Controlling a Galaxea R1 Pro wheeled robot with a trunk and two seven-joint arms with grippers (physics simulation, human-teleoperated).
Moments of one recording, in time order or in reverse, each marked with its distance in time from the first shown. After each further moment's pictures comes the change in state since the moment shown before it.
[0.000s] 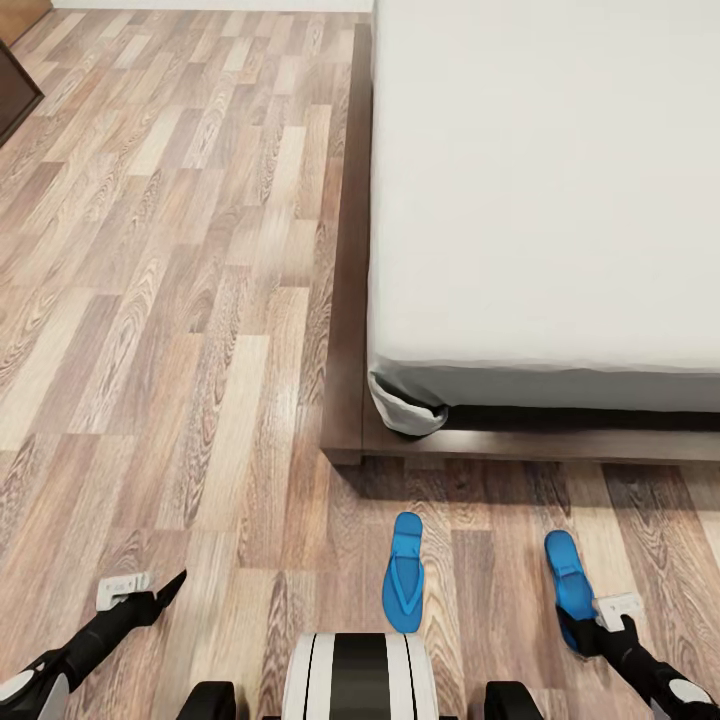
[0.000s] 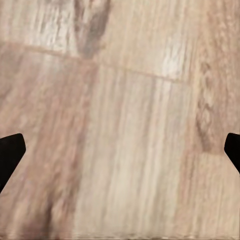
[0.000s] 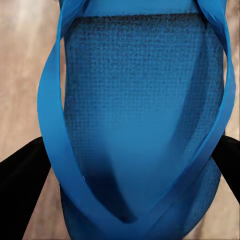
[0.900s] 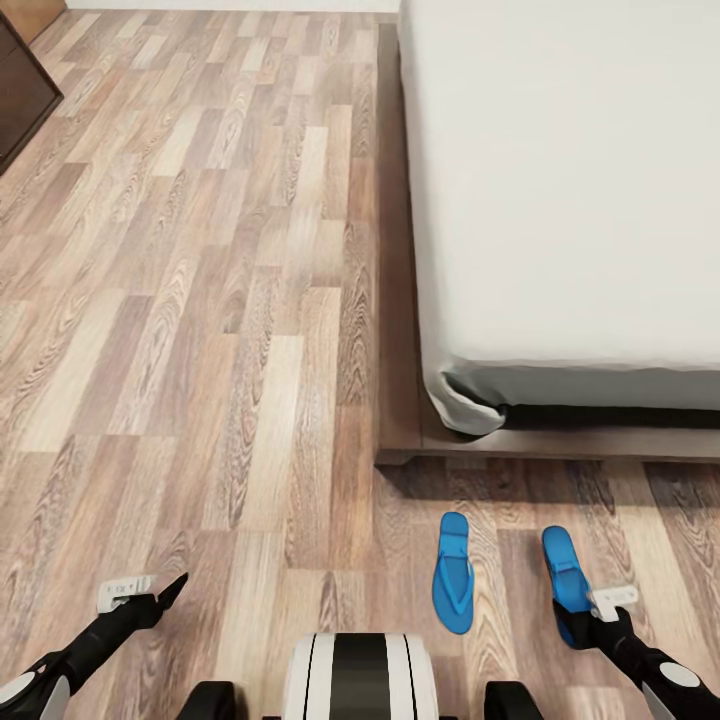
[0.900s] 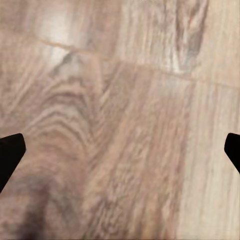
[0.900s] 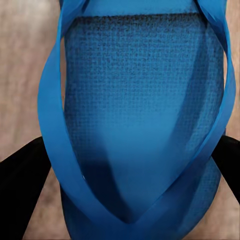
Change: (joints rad) left arm 0.000 -0.001 -0.001 0.011 -0.002 0.000 0.000; right arm 0.000 0.000 0.002 -0.069 0.001 0.122 -0.020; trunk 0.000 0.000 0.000
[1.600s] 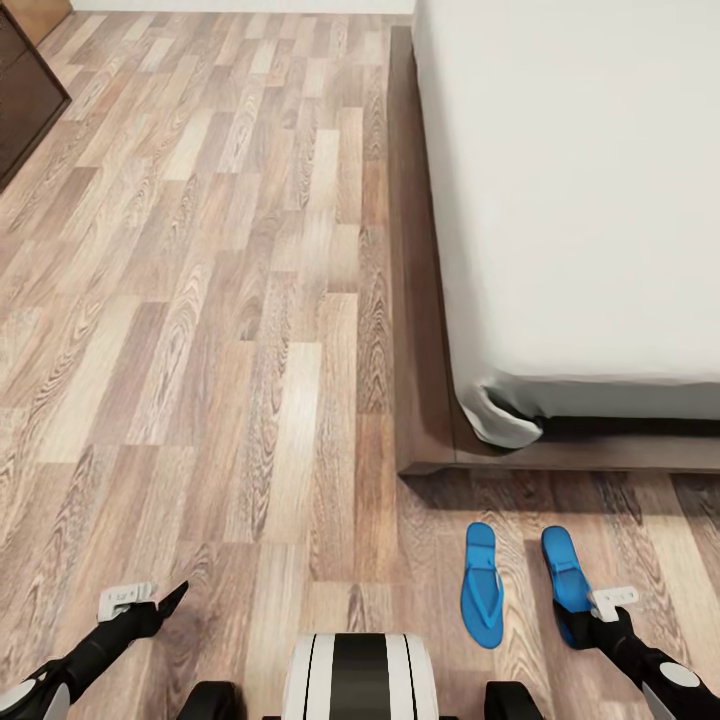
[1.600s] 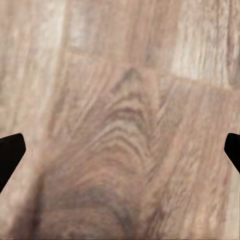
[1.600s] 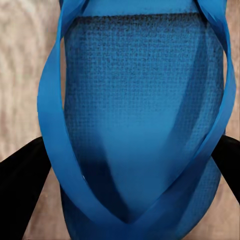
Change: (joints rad) left arm 0.000 0.001 -0.001 0.039 -0.001 0.000 0.000; right arm 0.000 0.000 0.000 0.000 0.000 0.000 0.000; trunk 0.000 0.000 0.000
